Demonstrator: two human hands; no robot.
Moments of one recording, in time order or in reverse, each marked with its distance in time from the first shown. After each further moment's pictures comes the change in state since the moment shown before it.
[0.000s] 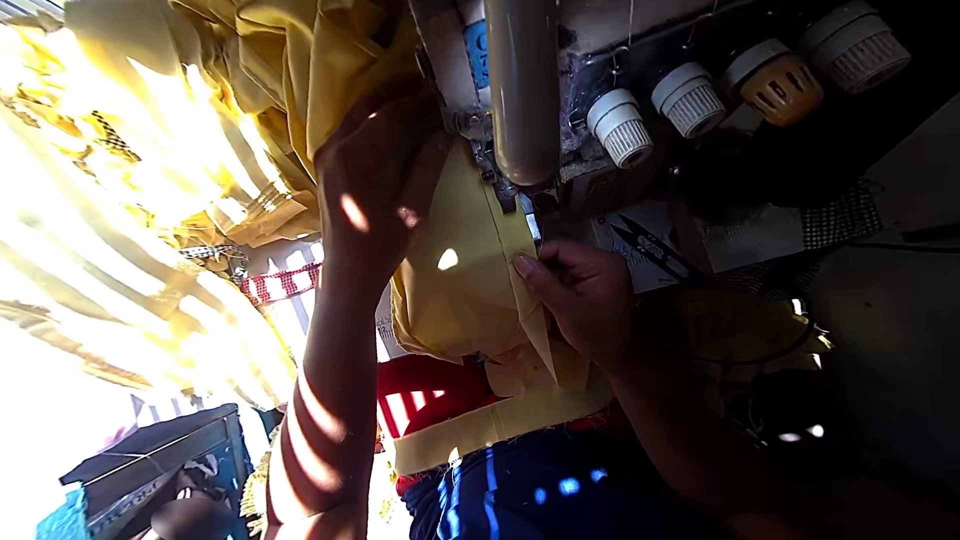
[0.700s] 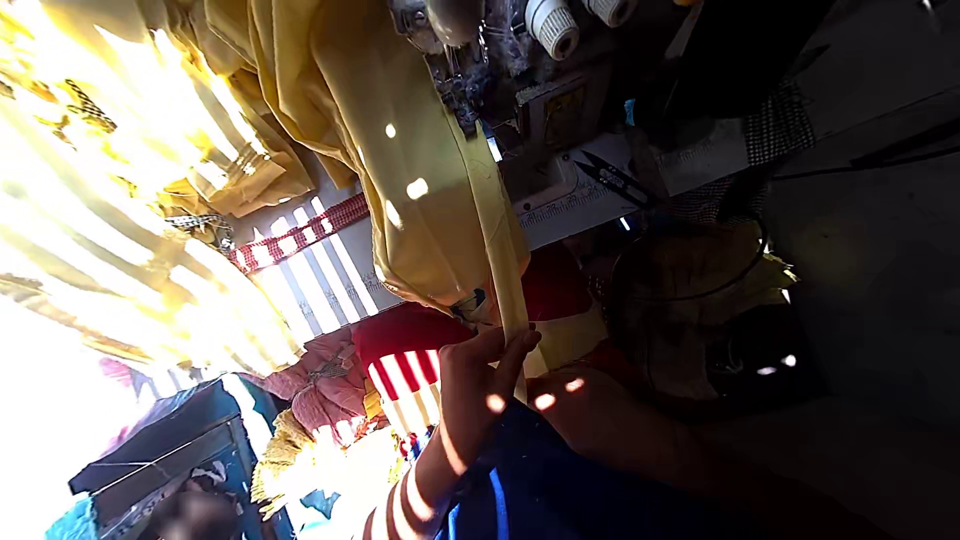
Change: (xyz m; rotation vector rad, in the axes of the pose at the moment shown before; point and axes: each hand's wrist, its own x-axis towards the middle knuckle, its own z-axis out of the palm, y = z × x) left_hand -0.214 0.127 0.023 -0.688 -0.335 -0.573; right_hand -0.190 0.000 -0.021 -0.695 -0.663 -0.143
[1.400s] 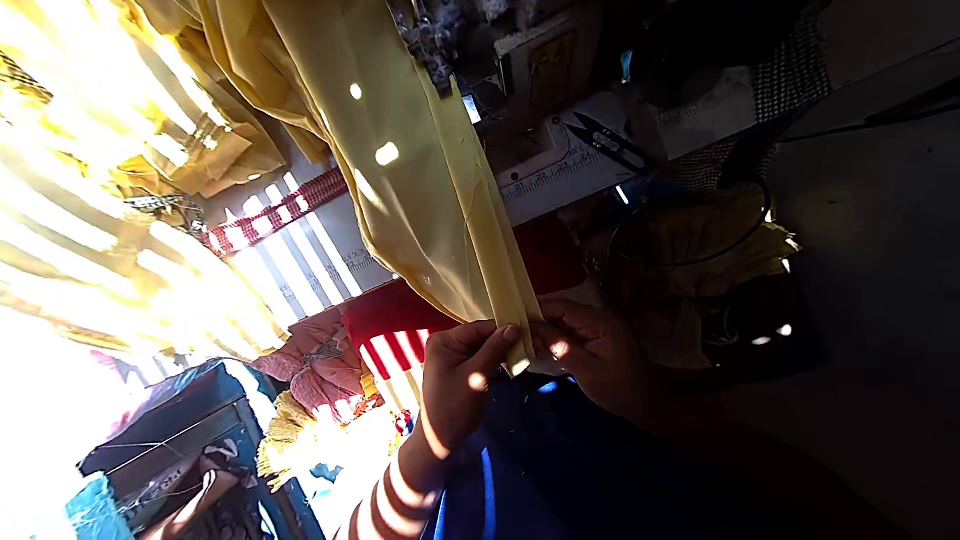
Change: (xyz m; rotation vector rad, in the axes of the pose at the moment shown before) left_hand -0.014 0.004 0.000 -0.492 0.003 -0.217; right_hand 0.026 -0.003 -0.020 0.846 0.519 0.264
